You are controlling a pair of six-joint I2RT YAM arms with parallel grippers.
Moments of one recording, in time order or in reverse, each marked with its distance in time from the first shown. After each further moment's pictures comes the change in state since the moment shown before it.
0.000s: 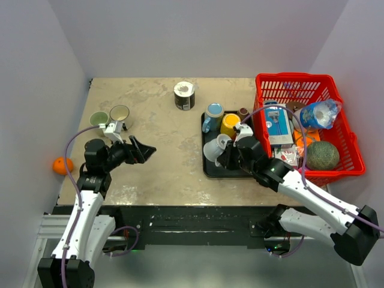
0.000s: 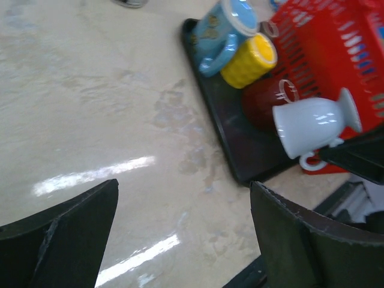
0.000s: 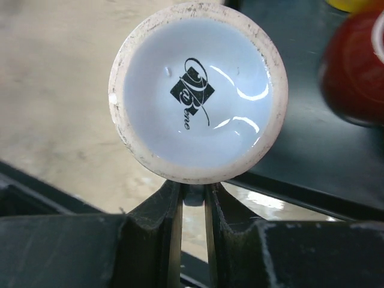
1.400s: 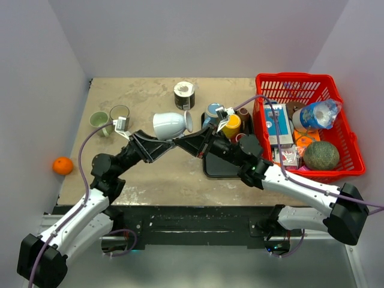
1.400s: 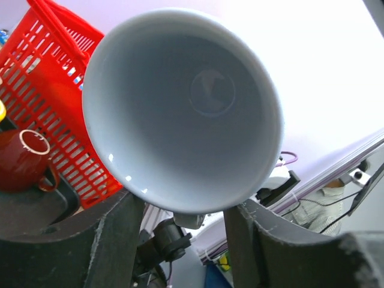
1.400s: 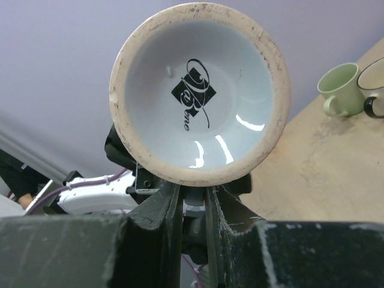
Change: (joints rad) left arm -0.422 0.064 -0.104 0.950 0.008 -0.770; right arm 0.167 0.168 0.045 1.048 -0.416 0.269
